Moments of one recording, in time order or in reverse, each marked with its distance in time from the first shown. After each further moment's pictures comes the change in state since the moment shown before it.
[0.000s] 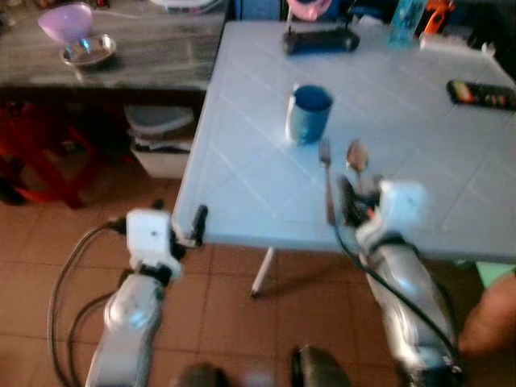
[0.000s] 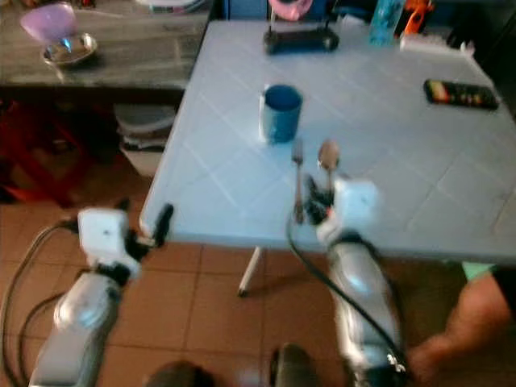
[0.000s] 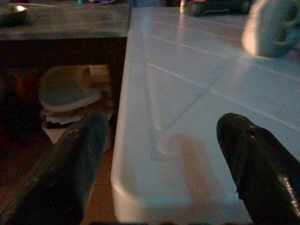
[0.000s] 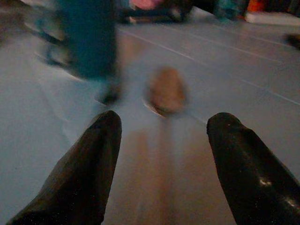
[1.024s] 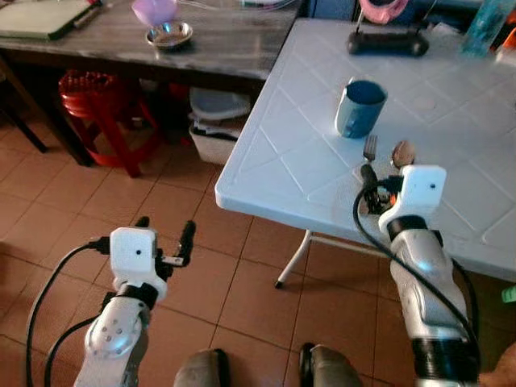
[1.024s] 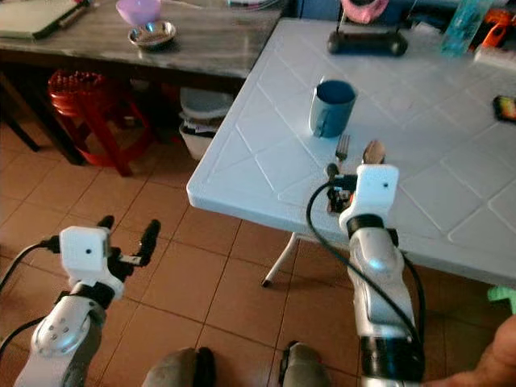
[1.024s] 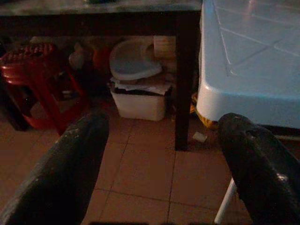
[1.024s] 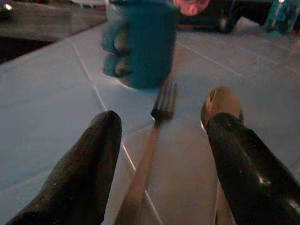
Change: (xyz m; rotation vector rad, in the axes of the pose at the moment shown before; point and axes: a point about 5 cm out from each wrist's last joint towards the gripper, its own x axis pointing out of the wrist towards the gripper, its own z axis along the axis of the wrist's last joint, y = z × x) left arm -0.027 0.017 0.002 0.032 0.063 0.062; right arm 0.032 -0.015 0.023 -0.042 -0.025 -0.051
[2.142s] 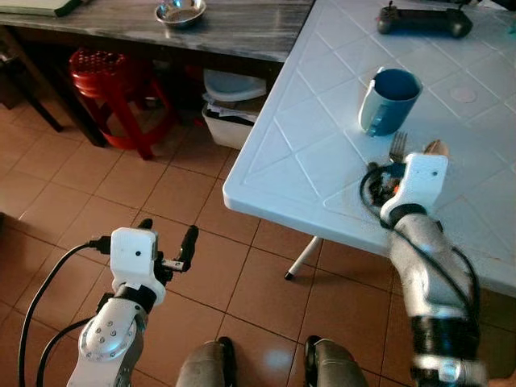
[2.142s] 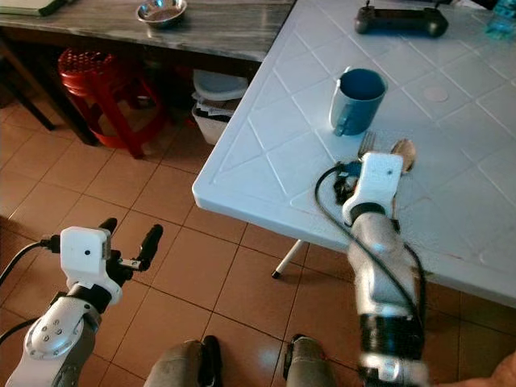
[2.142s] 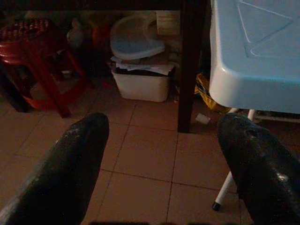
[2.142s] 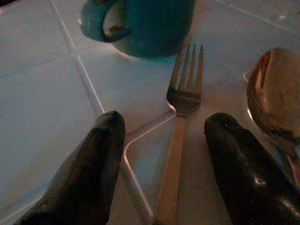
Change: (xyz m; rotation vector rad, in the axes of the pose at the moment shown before) left arm -0.001 -0.001 0.004 0.002 0.030 -0.055; right arm 0.019 -0.008 0.006 0.039 0.138 -0.071
